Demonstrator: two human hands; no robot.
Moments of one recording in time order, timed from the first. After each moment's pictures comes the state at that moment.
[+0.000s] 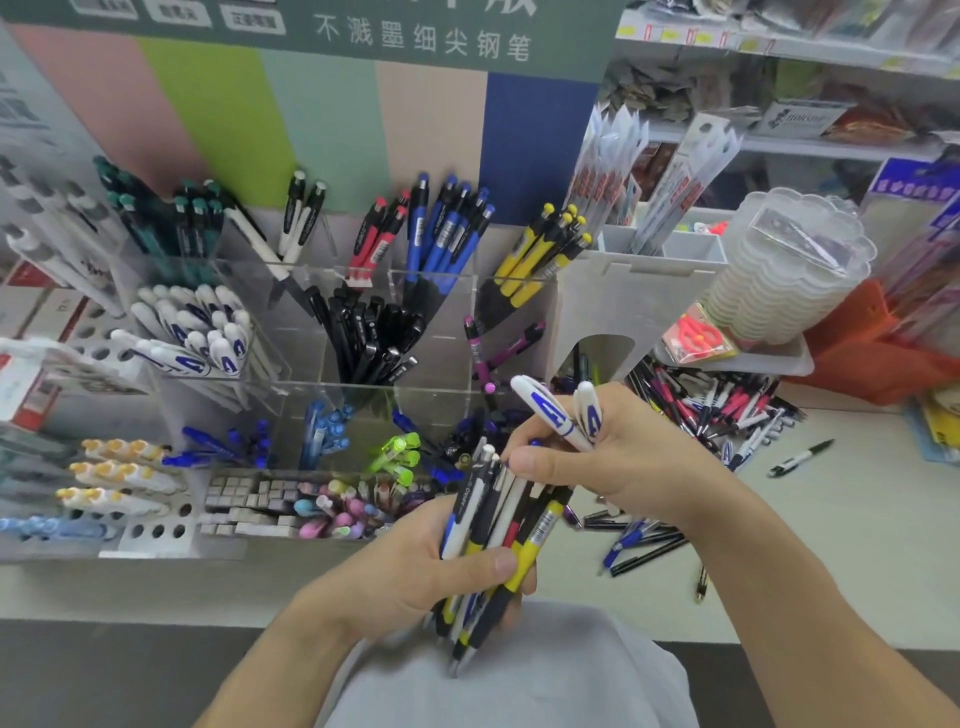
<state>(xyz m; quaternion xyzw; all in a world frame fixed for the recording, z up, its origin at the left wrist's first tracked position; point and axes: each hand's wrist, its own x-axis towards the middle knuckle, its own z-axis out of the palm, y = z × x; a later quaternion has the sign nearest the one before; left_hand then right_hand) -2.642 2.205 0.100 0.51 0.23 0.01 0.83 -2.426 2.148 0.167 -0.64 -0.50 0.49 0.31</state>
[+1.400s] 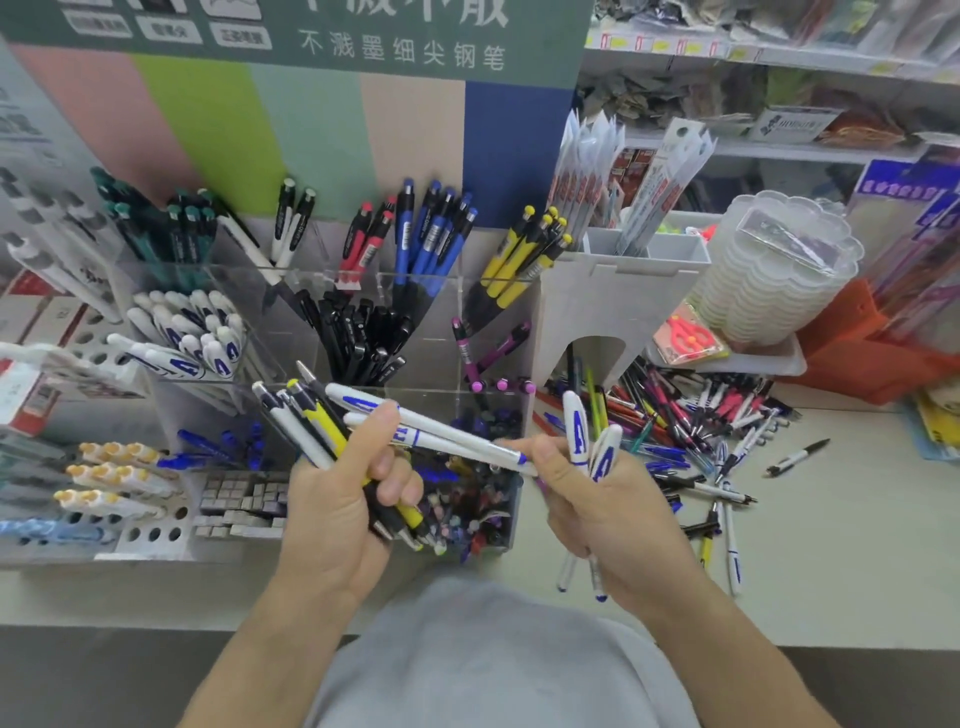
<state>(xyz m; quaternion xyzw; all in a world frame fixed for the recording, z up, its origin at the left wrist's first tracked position) -2.622 2.213 0.129 0.25 0.41 0.44 0.76 -2.465 2.111 0.134 -0.65 -0.22 0.50 0.53</state>
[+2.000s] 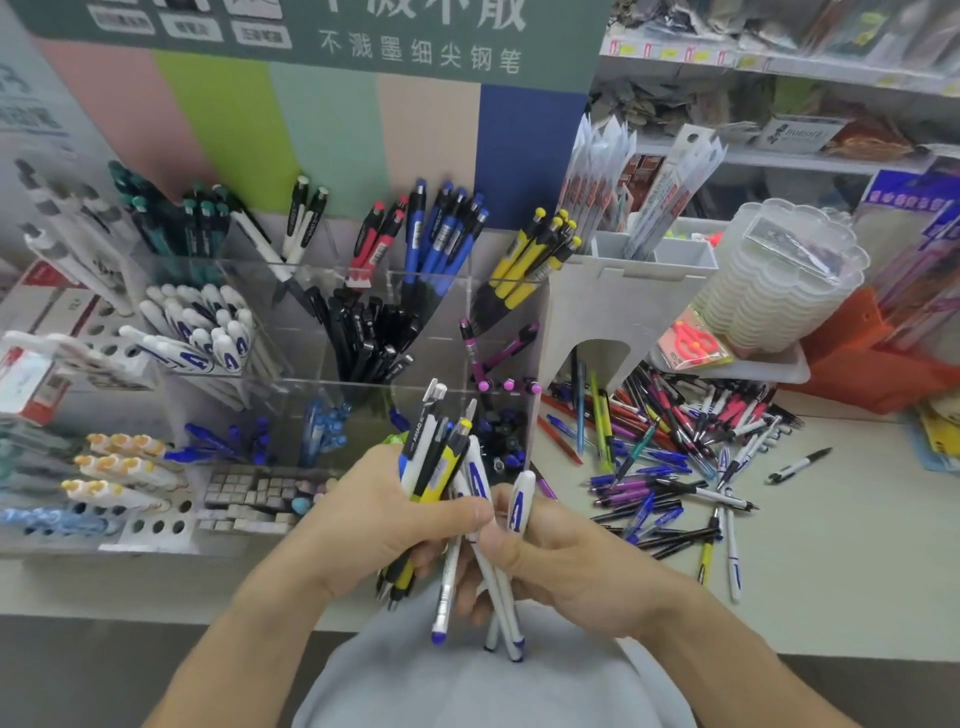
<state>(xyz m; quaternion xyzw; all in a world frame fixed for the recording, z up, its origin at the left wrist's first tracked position) -2.641 2.225 0.130 0.64 0.35 0.07 0.69 -2.477 2.109 0.123 -0.46 -0.35 0.73 0.38</state>
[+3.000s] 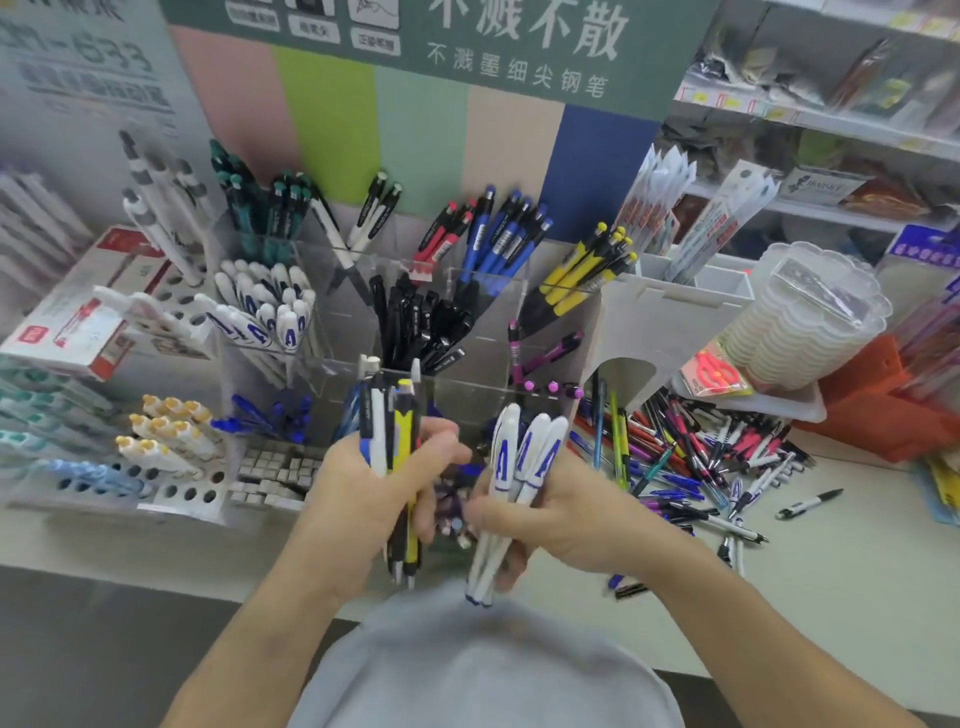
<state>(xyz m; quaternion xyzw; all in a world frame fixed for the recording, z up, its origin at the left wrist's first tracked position) -2.668 2.214 0.121 0.50 0.43 0.31 0.69 -2.488 2.146 0.155 -0.58 -0.52 0.57 0.28</state>
